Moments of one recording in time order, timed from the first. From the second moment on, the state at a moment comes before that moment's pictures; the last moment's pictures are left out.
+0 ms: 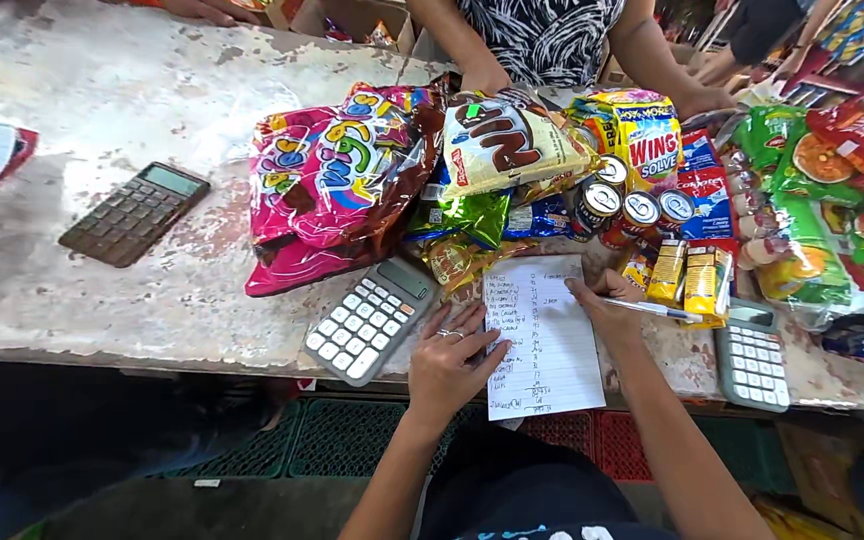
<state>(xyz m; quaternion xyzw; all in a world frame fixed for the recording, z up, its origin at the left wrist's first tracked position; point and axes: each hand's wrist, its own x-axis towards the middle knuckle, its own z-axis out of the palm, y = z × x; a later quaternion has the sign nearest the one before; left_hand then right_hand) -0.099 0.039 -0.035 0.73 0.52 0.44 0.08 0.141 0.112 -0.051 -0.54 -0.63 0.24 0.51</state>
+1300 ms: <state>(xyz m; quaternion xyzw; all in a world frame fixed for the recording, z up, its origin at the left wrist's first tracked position) -0.100 0.034 -0.042 0.72 0.52 0.45 0.06 0.132 0.114 -0.053 -0.50 -0.66 0.26 0.49</state>
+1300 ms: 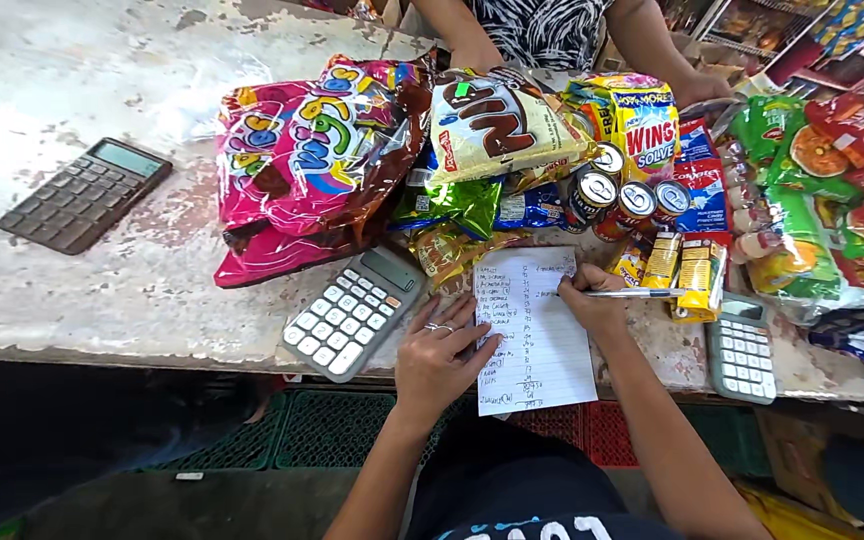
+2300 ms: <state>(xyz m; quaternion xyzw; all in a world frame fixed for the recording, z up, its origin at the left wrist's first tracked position) -0.099 0.033 -0.044 0.71 0.53 0.47 0.05 0.138 0.108 -0.049 -0.54 -0.63 0.22 0.51</state>
